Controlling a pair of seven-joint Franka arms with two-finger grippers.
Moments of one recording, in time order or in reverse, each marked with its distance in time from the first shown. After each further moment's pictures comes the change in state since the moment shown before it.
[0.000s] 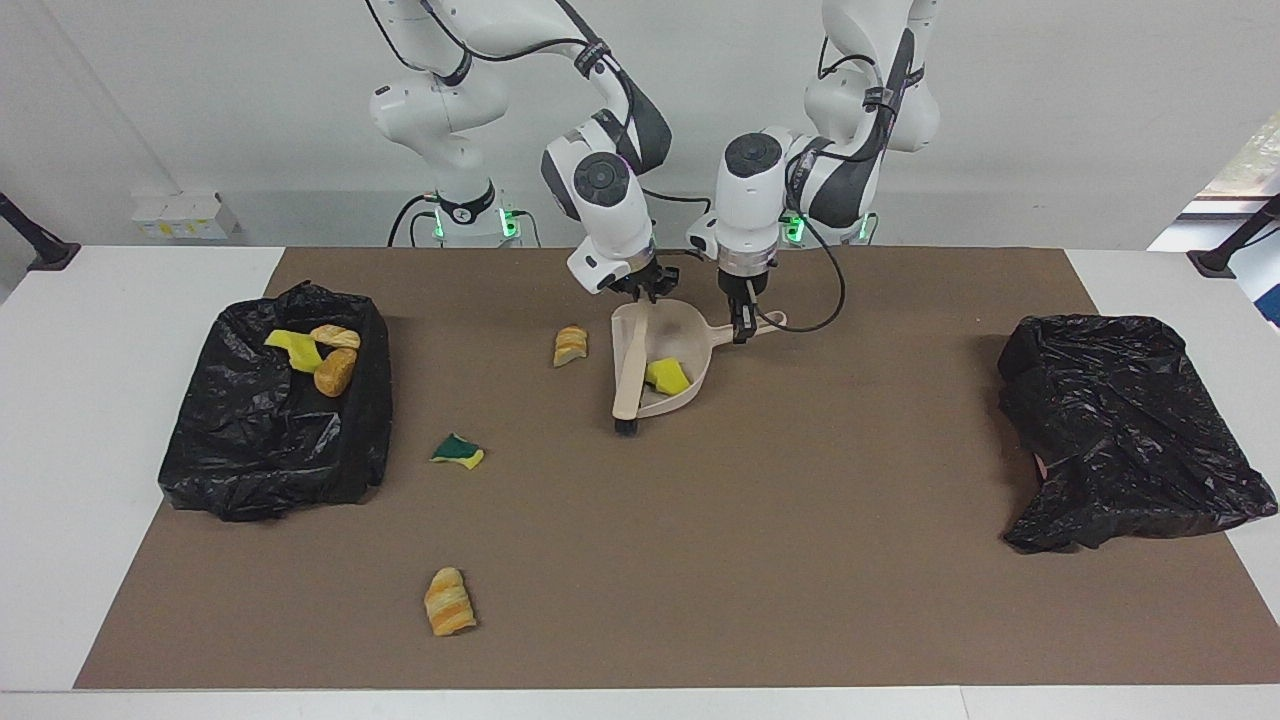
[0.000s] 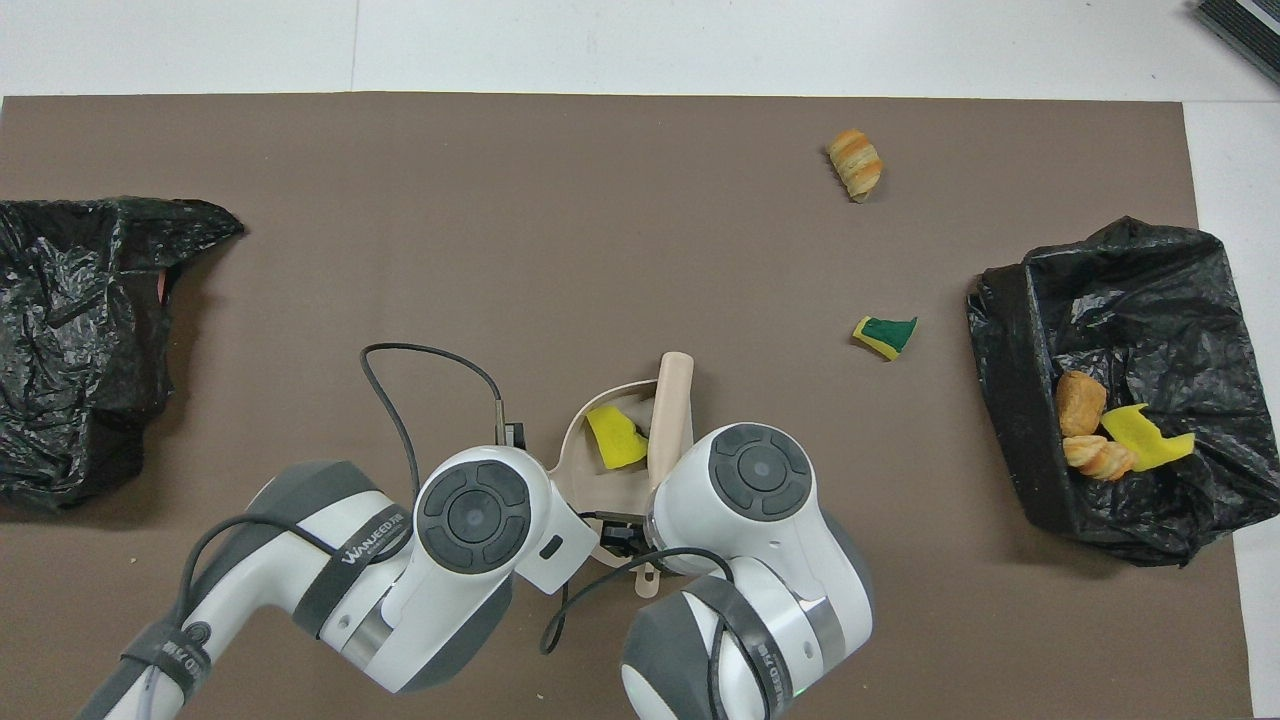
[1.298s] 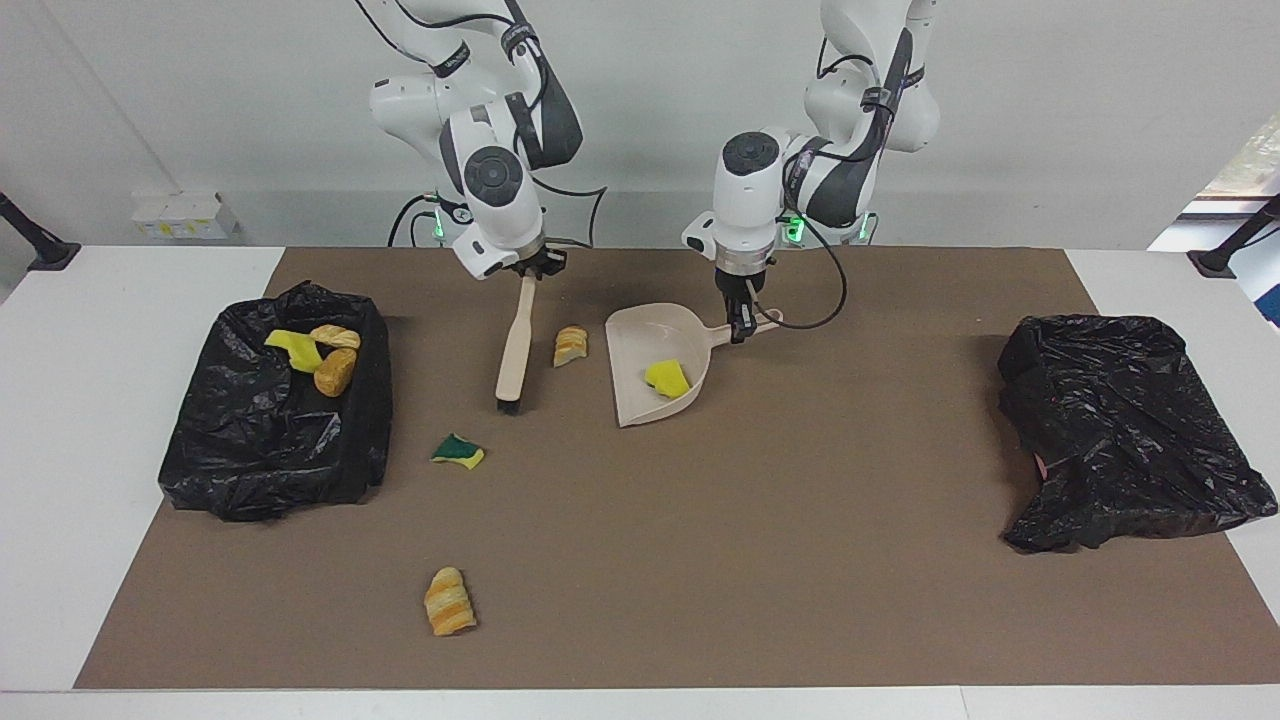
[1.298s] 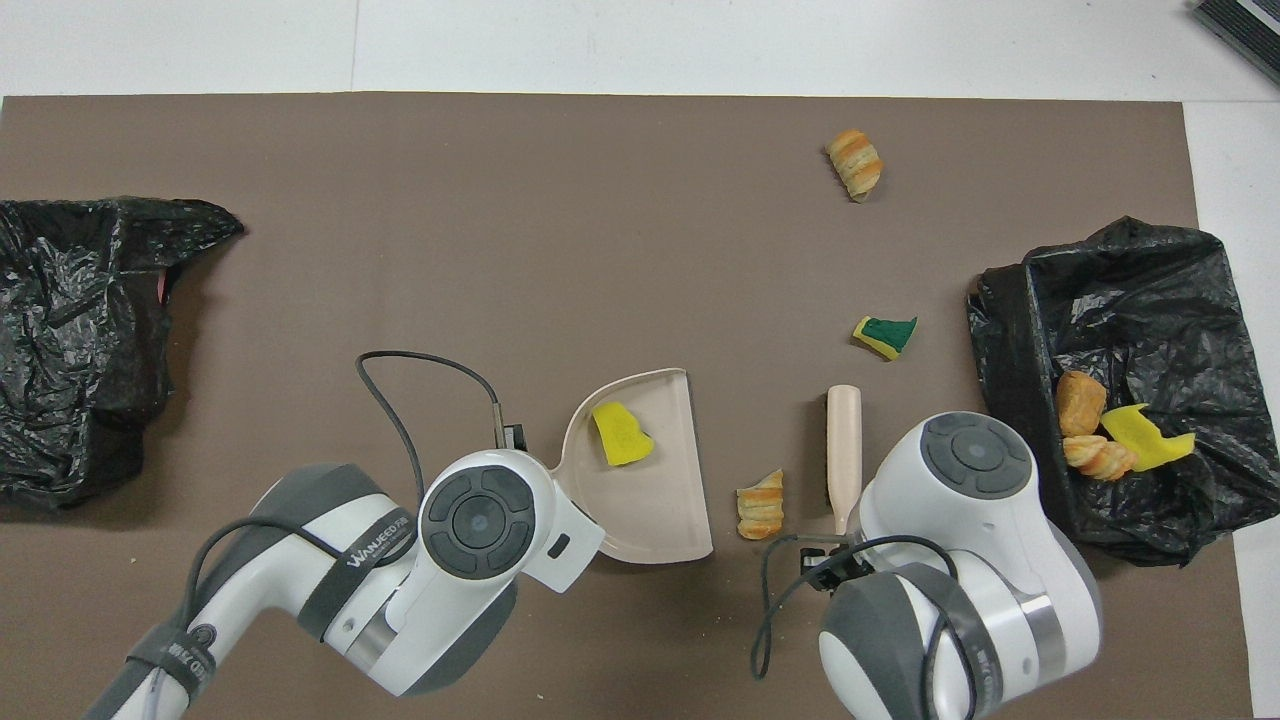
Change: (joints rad) left arm -0.005 0.000 -0.002 -0.004 0.000 0.008 -0.083; right arm -0.294 -0.265 -0.015 -0.250 -0.168 -0.290 -0.257
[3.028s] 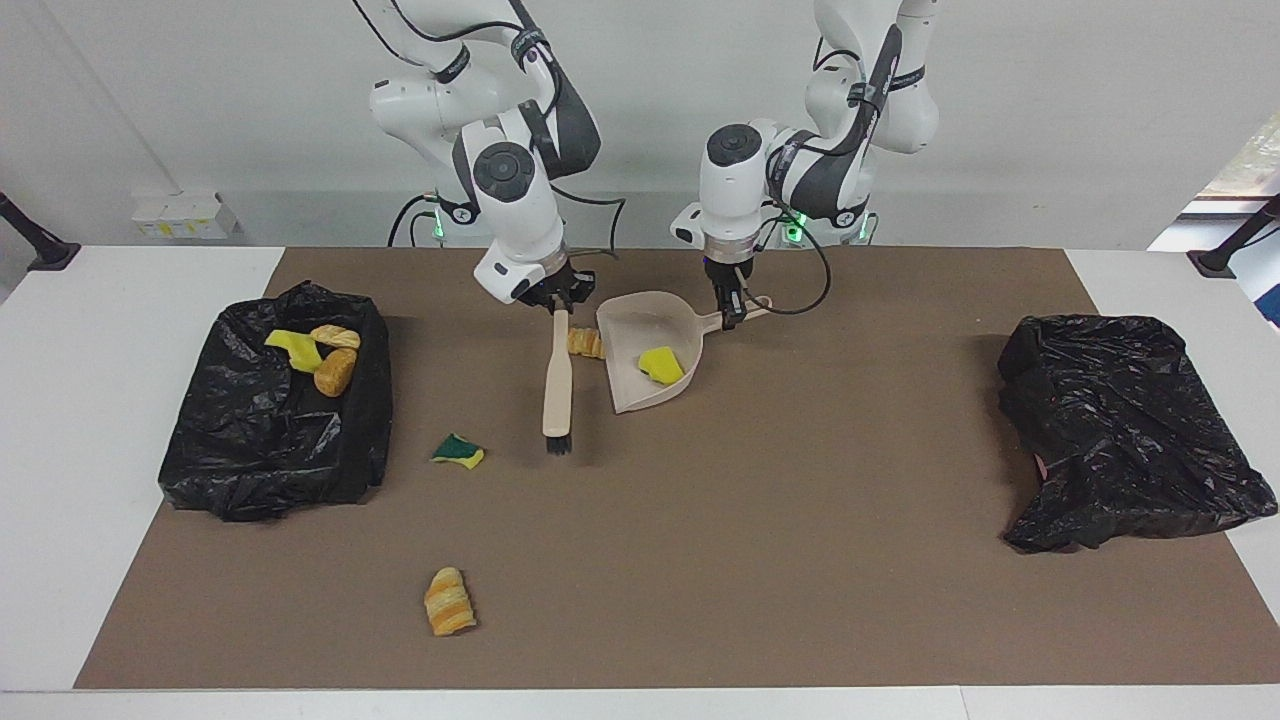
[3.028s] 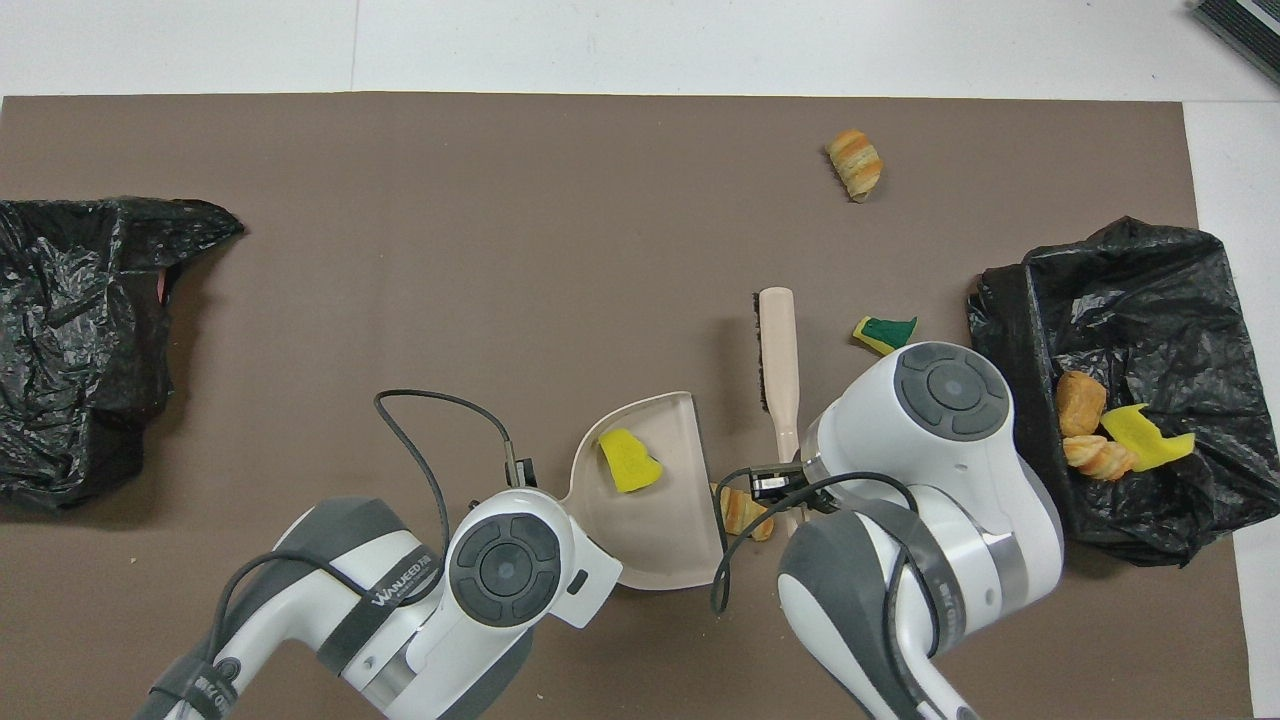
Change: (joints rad) left arm -0.066 -0.033 0.006 -0.061 0.000 0.002 -0.099; right arm 0.029 0.160 0.002 0.241 -0.037 0.095 -0.095
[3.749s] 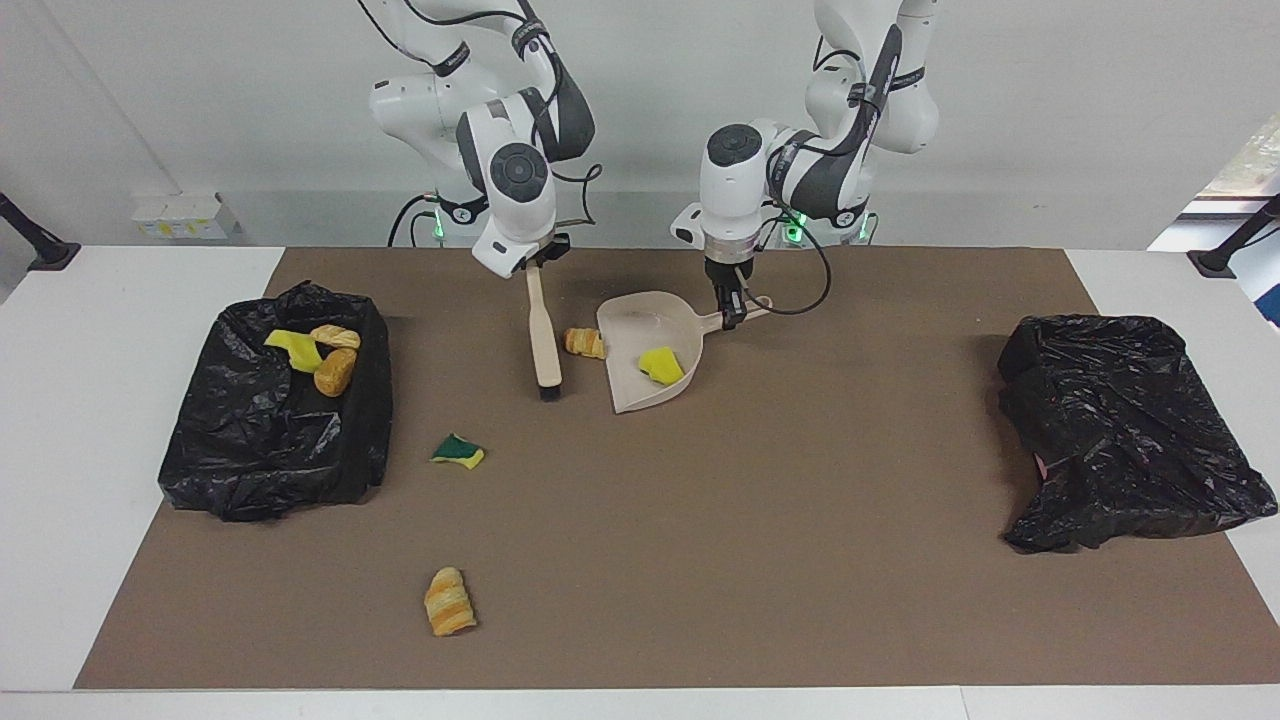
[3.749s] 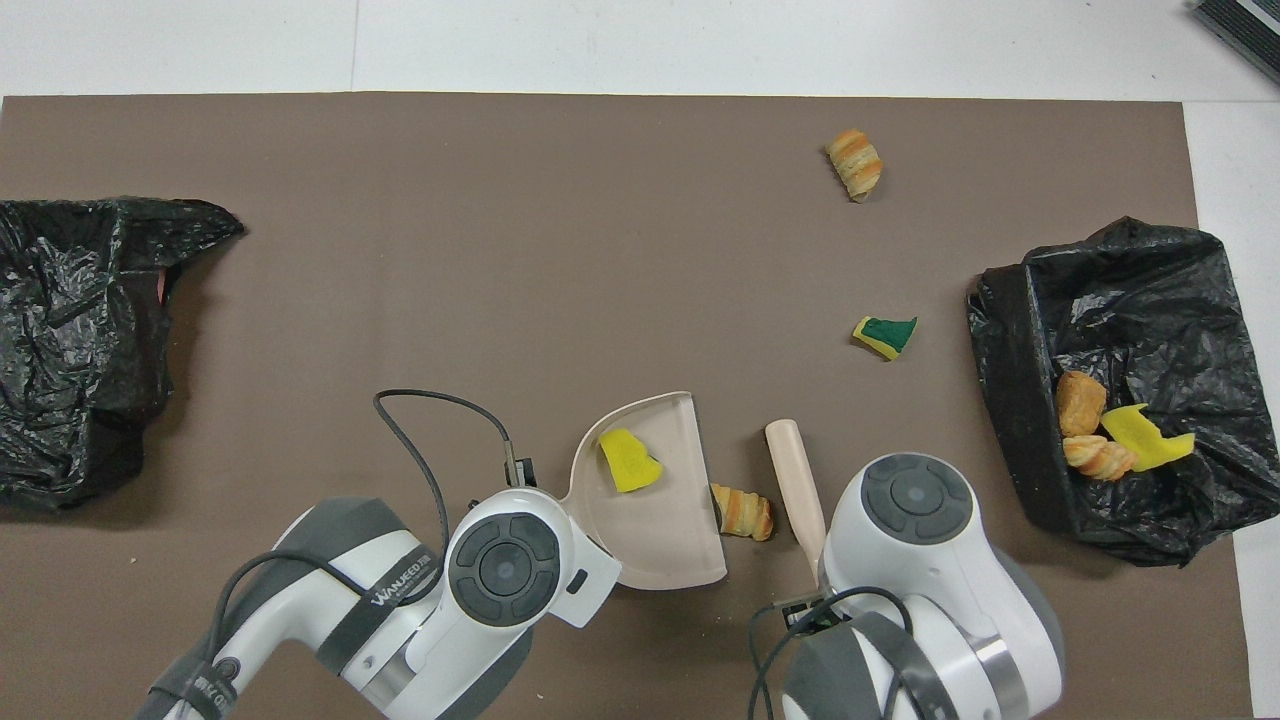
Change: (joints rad) left arm 0.000 0.000 0.001 0.000 0.000 0.001 0.000; right arm 0.063 -0.208 0.014 -0.269 0.034 -0.170 -0.092
